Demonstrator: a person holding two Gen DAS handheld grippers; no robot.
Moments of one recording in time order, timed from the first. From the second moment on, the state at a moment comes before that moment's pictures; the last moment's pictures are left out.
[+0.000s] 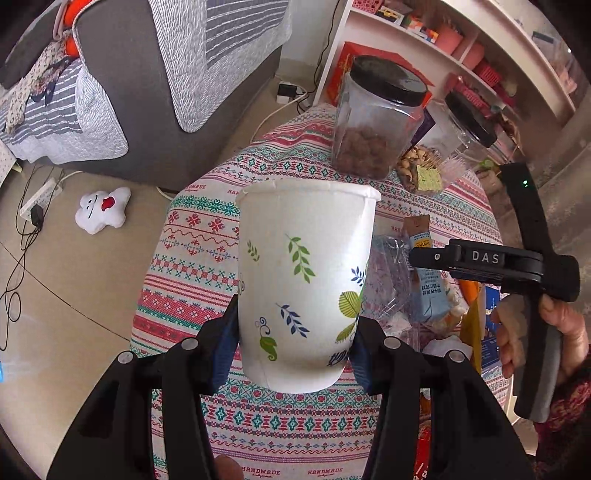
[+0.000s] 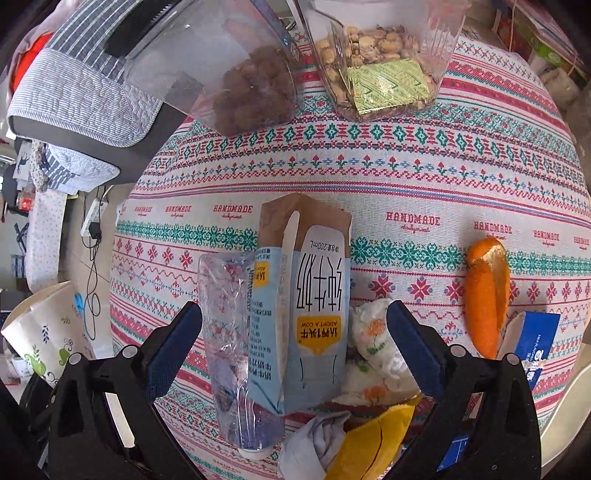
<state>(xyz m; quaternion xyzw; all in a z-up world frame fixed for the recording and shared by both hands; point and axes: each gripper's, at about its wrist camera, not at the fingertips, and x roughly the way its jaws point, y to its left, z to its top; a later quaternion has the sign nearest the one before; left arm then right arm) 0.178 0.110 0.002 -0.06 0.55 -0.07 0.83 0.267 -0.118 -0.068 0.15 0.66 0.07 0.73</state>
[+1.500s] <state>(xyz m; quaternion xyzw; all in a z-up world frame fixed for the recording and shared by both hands) 0.155 0.042 0.047 -0.10 0.47 -0.11 0.87 0.037 -0.361 0.086 0.24 0.28 -0.14 0.92</state>
